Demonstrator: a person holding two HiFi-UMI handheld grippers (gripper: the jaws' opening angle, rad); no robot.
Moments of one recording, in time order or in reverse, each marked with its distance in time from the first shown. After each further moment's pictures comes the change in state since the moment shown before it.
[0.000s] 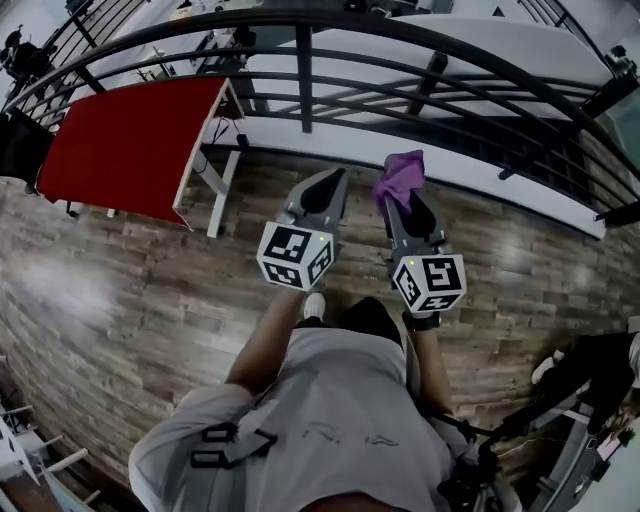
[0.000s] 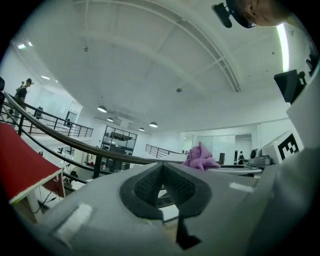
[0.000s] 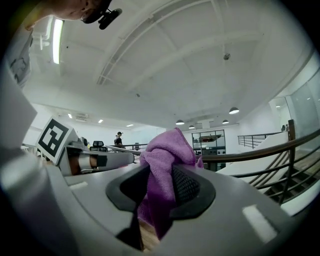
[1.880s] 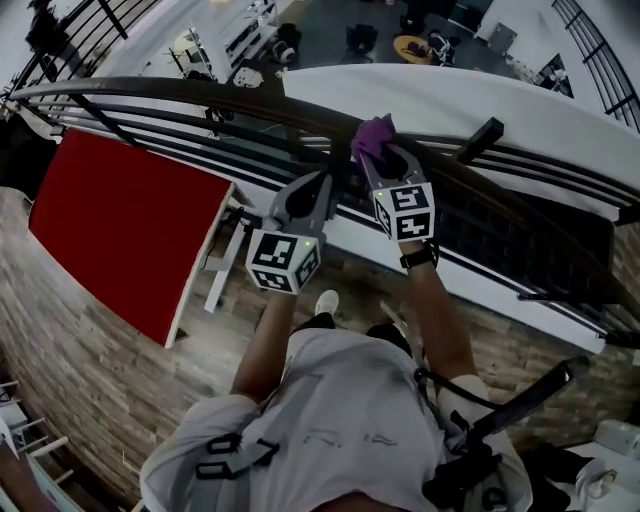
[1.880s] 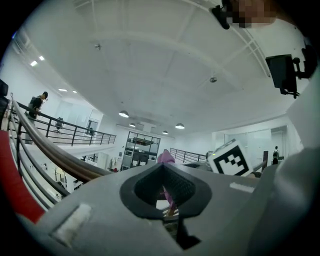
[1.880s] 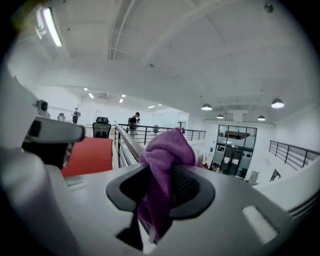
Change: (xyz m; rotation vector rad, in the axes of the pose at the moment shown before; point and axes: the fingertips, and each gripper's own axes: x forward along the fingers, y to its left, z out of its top) left arm 0.357 0.426 0.052 0.012 -0.034 0.266; right arm 0.669 -0.157 -0.019 -0.199 0.192 0.279
